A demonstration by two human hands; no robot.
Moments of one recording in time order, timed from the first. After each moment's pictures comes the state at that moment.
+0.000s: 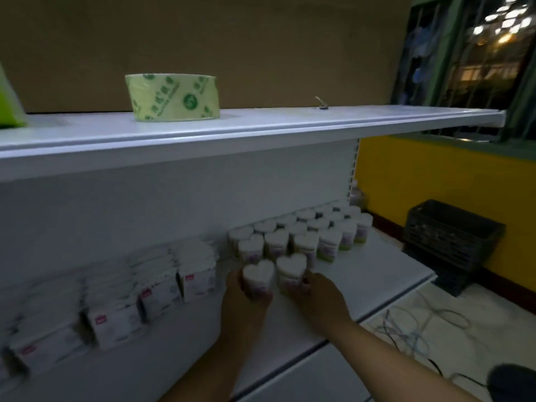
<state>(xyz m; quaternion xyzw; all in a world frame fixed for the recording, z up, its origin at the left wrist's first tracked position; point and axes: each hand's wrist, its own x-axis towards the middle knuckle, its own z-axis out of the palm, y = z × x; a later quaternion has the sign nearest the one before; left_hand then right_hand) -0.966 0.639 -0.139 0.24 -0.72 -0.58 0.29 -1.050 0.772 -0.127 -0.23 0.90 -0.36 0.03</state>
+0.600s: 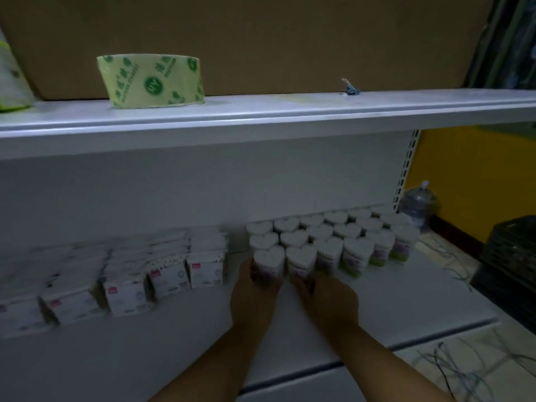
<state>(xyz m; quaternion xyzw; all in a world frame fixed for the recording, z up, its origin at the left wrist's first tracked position) -1.010 0.649 -0.150 0.35 -0.73 -0.48 0.34 -1.106 0.760 -0.149 -0.32 0.91 -0.24 -0.08</state>
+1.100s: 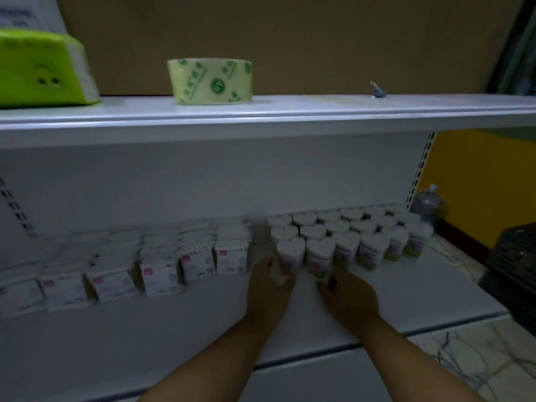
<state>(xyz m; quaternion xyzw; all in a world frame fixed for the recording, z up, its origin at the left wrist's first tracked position) -0.980 0.649 -0.143 0.31 -0.76 -0.47 0.32 -1.097 0.773 -0.149 -0.34 0.91 -0.23 -0.06</state>
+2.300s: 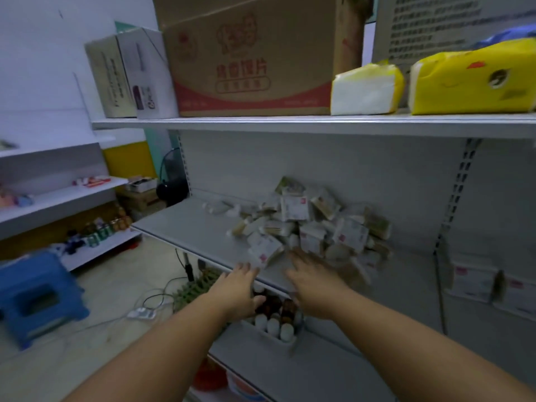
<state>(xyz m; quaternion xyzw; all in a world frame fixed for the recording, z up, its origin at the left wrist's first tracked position) -0.245 0.349 -0.087 0.56 -0.82 -0.09 -0.04 -0.439 0.366 -0.081 -0.83 0.55 -0.01 -0.03</state>
